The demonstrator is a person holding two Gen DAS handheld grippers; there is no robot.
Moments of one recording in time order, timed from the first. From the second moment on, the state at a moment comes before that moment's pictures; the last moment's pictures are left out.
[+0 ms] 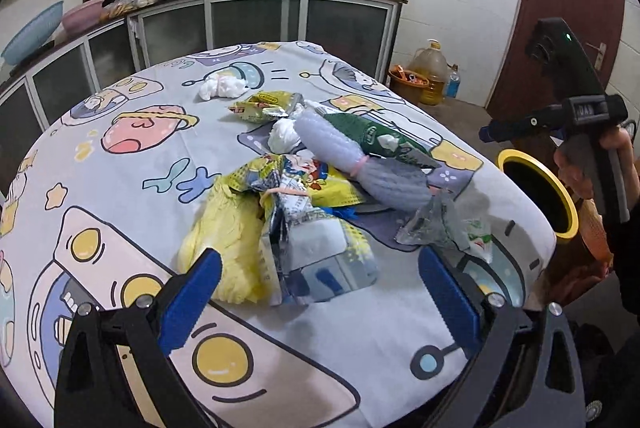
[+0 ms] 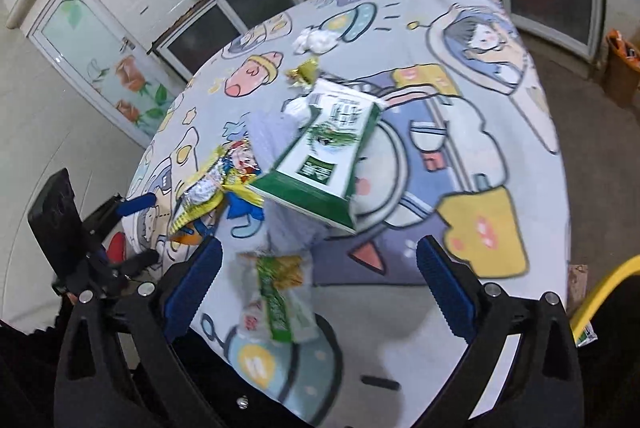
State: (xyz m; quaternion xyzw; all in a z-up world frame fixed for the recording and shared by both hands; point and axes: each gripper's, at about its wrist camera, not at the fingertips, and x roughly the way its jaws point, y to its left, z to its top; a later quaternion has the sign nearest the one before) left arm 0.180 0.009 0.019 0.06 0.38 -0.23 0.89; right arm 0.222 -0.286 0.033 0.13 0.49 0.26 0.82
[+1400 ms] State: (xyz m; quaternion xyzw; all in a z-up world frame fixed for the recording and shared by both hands) left arm 0.228 -0.009 0.009 -0.02 0.42 -0.20 0.89; right arm 0.343 -0.240 -0.030 0.19 0.62 0.24 0.73
